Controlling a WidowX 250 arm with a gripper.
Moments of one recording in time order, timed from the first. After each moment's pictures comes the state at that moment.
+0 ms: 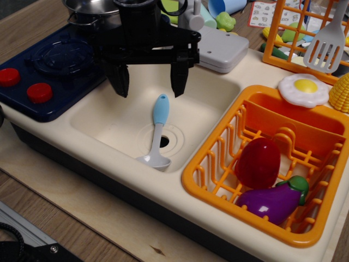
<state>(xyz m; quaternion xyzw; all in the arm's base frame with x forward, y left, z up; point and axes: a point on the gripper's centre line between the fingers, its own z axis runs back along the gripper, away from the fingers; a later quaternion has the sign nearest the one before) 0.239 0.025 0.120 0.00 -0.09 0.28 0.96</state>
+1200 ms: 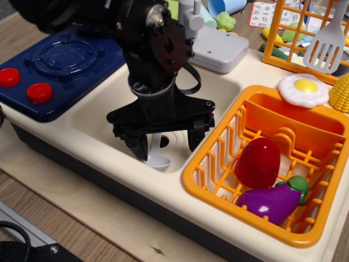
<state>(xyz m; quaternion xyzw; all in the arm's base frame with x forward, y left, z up) 0.222 -0.008 0.060 -0.04 -0.11 0.30 0.94</state>
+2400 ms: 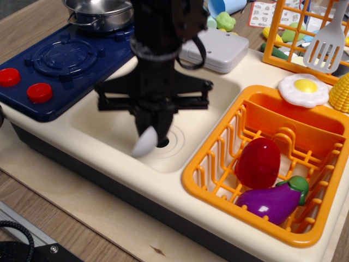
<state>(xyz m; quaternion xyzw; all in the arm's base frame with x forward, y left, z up) 0.202 -0.003 0.106 0.06 -0.04 0.34 0.94</state>
